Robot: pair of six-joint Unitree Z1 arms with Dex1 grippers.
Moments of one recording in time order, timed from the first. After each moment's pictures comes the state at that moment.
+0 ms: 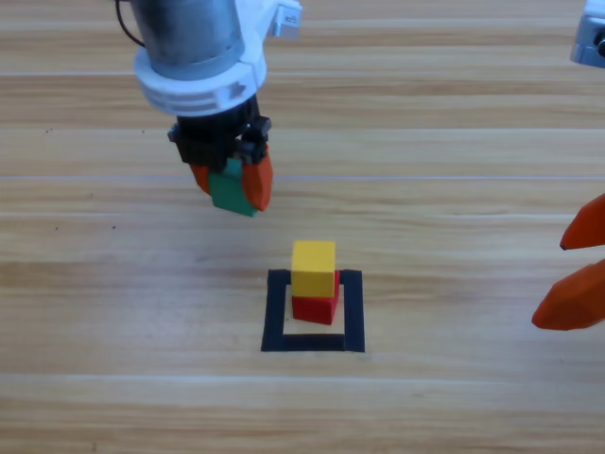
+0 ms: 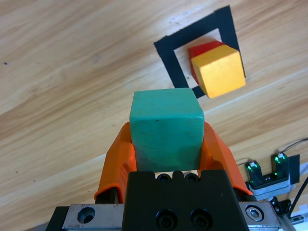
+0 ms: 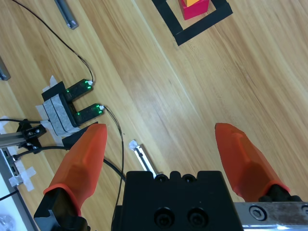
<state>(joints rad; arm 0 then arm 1) -0.71 2.12 -2.04 1.37 -0.03 -0.37 0.75 1.48 -1.14 0.77 0.36 -0.18</state>
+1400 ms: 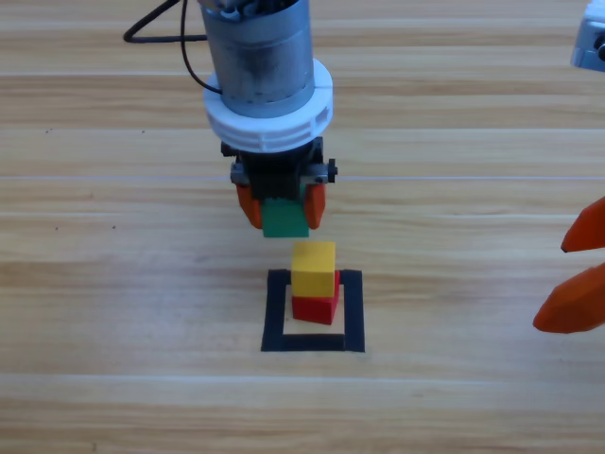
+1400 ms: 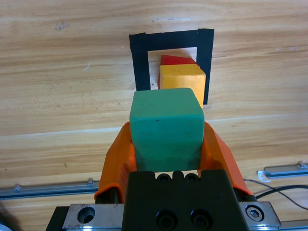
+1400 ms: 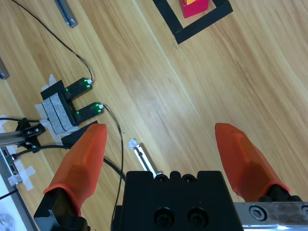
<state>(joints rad) -0.84 2.21 -2.14 1.40 0.03 -0.87 0.75 1.48 -1.14 0.77 0.36 -0.18</state>
